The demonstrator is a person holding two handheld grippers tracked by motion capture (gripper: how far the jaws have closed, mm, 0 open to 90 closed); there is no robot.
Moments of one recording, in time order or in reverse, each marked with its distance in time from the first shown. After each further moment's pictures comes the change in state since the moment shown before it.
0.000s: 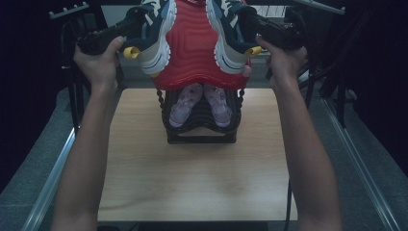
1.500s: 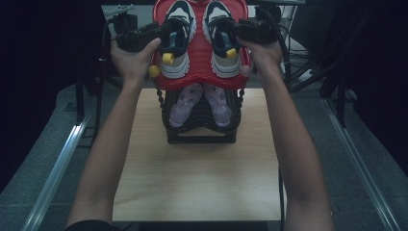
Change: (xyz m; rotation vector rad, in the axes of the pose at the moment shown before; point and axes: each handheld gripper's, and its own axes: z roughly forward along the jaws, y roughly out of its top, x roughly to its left) left arm -0.019 -0.023 0.064 0.109 0.011 0.101; right arm -0.005 -0.011 0.062 0.161 -0.031 -0.084
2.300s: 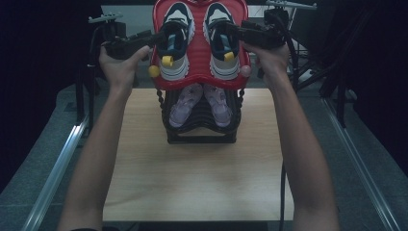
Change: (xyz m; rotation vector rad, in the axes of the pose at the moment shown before) left arm 0.016 -0.009 -0.025 0.028 -0.105 -0.022; right arm -0.002 -0.006 -0.023 -0.046 0.133 -0.002
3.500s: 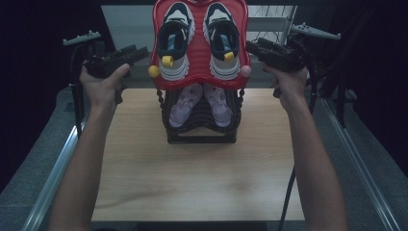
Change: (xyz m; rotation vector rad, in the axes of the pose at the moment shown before) left arm 0.017 -0.031 -0.053 -0.017 -0.017 -0.009; right arm -0.021 -0.042 -0.050 -0.062 -0.002 0.014
